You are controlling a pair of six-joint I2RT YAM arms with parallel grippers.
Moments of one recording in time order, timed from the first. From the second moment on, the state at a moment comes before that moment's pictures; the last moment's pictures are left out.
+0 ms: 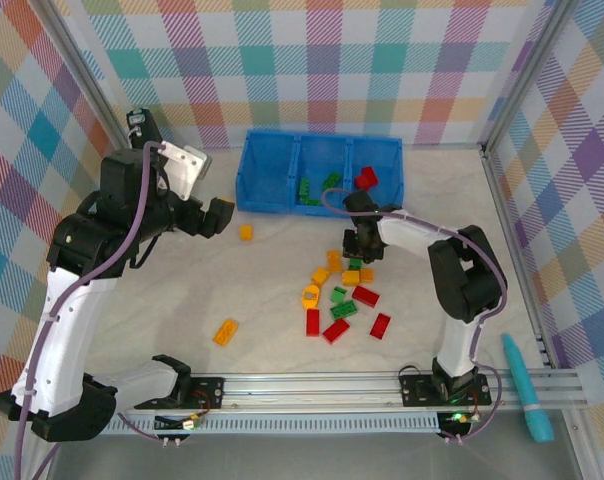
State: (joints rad) left arm -0.40 1.14 1.72 -1.13 -0.01 0.16; right arm 0.50 1.85 1.24 -0.66 0.01 0.58
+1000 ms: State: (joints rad) left arm -0.40 1.08 1.68 -1.13 -0.10 0.18; right arm 0.50 2.39 2.16 -0.59 0.15 0.10
